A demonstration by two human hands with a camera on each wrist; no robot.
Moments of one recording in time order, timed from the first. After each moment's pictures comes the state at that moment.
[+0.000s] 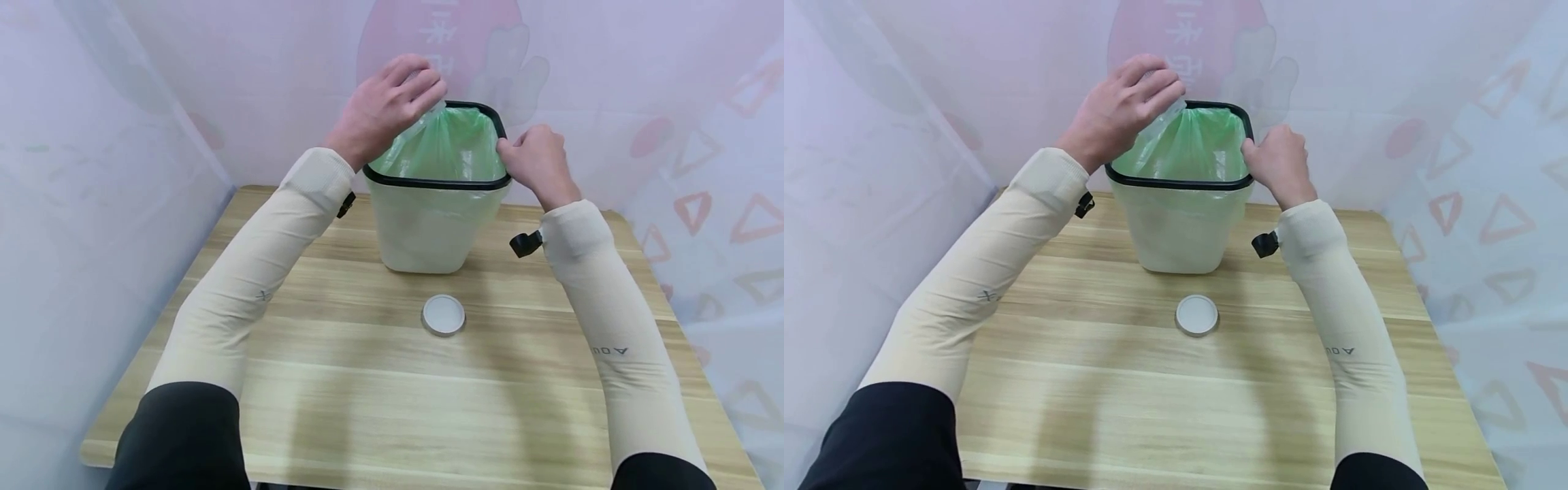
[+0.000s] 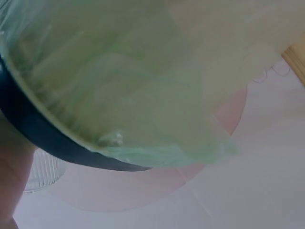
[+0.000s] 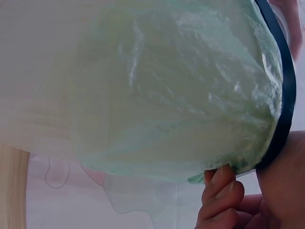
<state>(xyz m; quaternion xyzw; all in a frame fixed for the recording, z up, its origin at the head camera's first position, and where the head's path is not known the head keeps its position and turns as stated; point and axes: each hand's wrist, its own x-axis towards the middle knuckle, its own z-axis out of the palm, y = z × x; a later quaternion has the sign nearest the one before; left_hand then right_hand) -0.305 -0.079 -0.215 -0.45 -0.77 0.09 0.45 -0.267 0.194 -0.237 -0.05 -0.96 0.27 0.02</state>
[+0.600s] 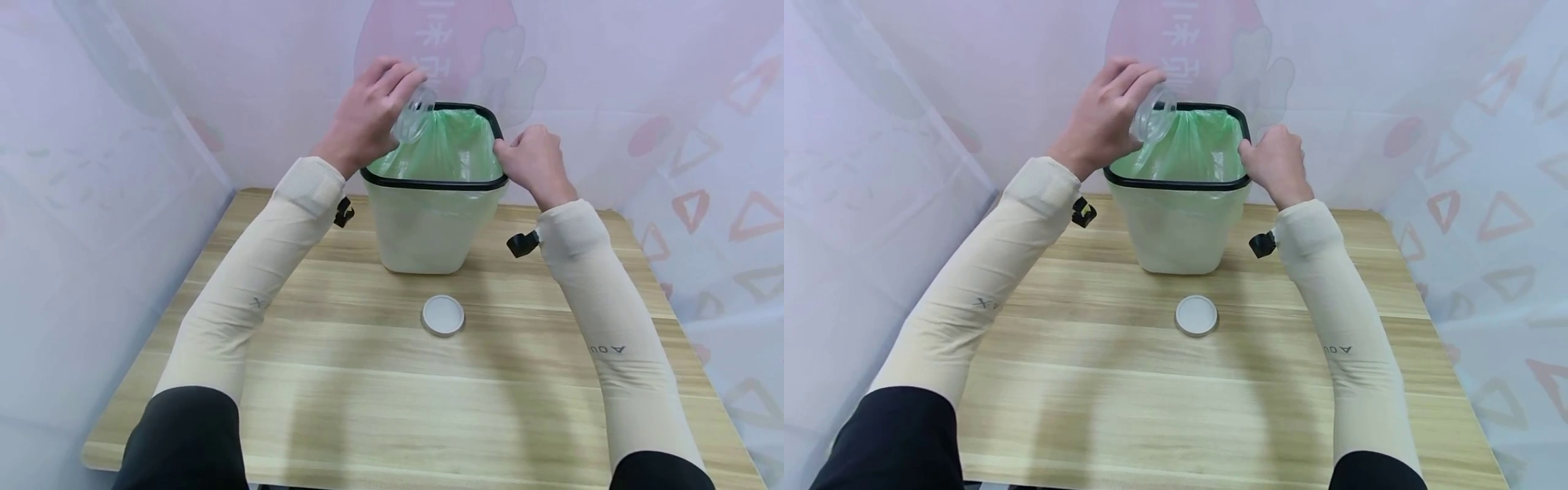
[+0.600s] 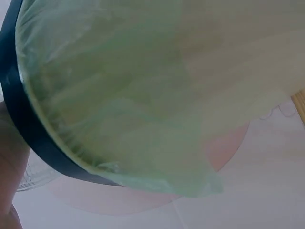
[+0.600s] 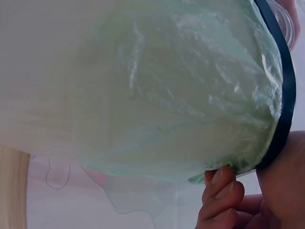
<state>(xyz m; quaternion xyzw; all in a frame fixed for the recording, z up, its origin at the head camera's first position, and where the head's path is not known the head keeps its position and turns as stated) -0.302 -0.091 -0.217 -0.41 -0.84 -0.08 0.35 -0.270 0.190 -0.240 -0.05 -0.95 0.29 0.02</state>
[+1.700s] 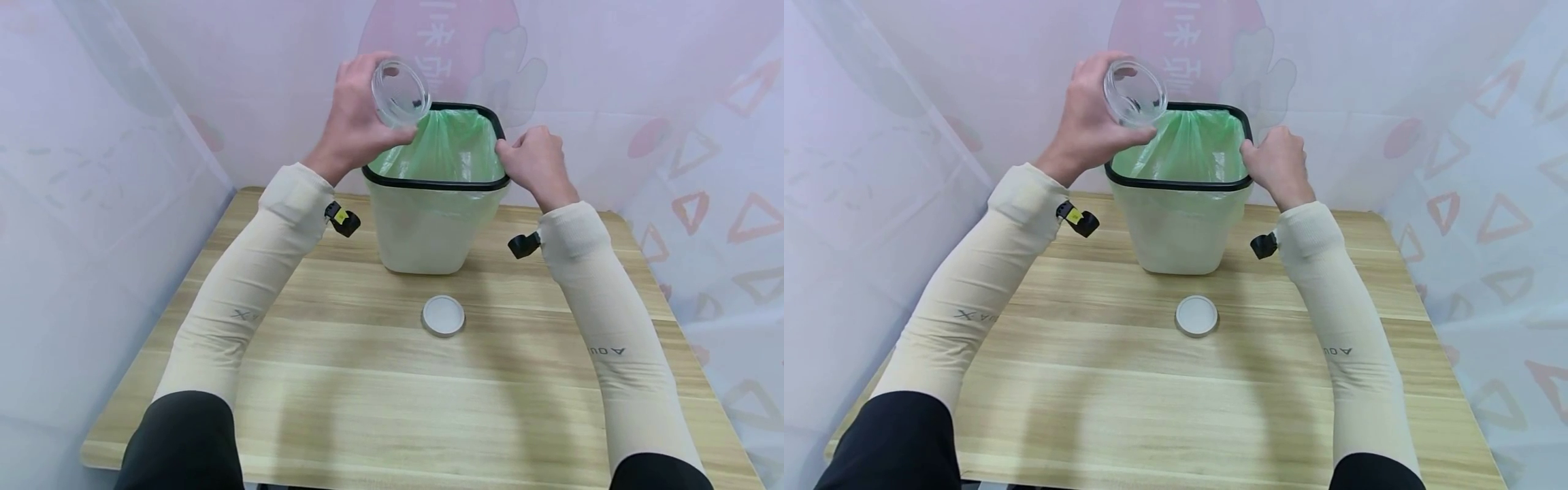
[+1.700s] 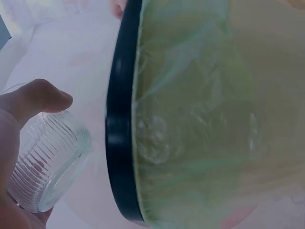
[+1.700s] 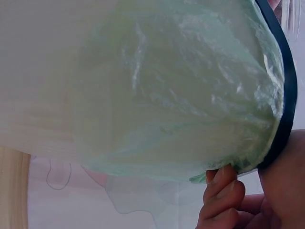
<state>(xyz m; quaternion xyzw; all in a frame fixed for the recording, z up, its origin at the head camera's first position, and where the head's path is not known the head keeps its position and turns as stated) -0.274 -0.093 -0.206 -0.24 -0.86 -0.39 0.23 -0.271 0.191 -0.241 -0.06 -0.95 0.30 0.02</state>
